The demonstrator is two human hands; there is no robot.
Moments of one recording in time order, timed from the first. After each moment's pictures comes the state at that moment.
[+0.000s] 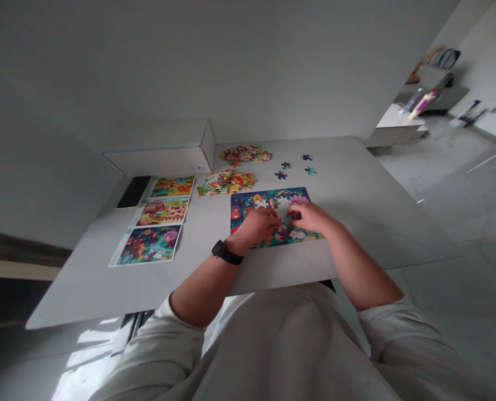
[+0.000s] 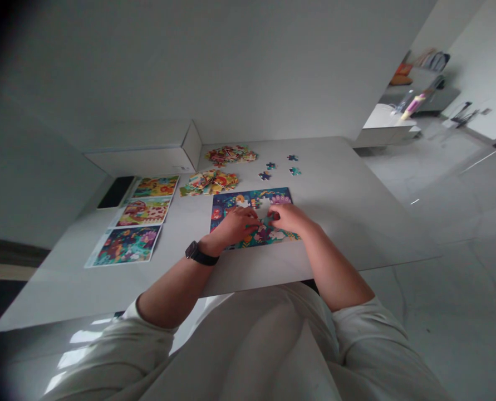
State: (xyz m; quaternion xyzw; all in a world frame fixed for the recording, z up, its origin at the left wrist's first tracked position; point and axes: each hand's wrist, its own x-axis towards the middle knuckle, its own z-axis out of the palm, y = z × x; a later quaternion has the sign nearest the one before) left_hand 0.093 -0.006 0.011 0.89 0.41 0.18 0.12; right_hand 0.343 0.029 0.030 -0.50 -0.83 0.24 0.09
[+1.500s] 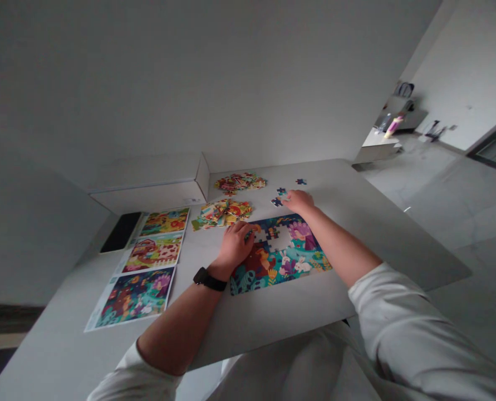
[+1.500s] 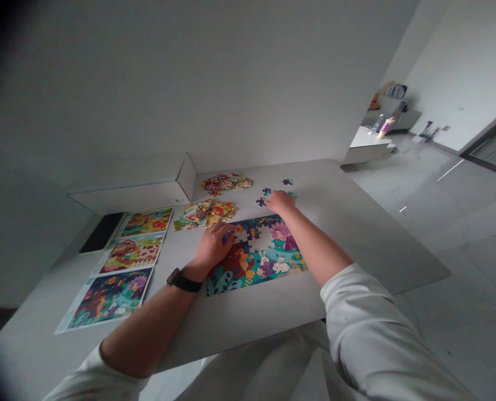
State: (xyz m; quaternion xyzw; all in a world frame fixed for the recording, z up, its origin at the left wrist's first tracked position) left_hand 0.032 0.037 -0.002 0.80 0.51 0.30 0.06; right_hand 0.302 0.179 0.046 -0.69 -0.71 0.10 0.09
